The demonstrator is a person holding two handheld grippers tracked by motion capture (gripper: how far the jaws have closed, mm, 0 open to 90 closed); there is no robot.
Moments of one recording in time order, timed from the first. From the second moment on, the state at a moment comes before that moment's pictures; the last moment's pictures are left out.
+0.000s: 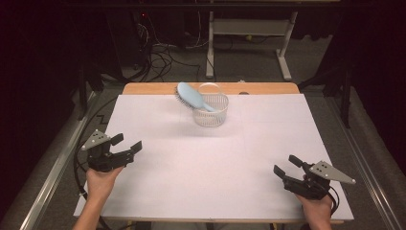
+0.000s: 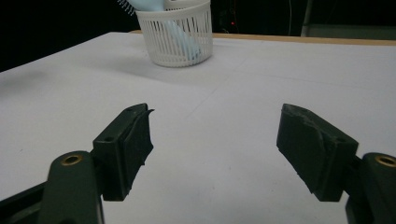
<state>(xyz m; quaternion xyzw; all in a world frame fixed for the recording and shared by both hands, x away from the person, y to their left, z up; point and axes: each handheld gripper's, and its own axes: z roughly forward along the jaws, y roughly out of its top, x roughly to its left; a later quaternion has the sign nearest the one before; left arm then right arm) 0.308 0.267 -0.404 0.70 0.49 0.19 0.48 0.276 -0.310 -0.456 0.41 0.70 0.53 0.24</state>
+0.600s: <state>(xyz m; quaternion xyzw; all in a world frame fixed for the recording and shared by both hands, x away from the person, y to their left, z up) 0.293 0.276 -0.422 0.69 0.50 0.19 0.49 0.276 -0.311 -0.456 0.42 0.70 0.53 0.24</state>
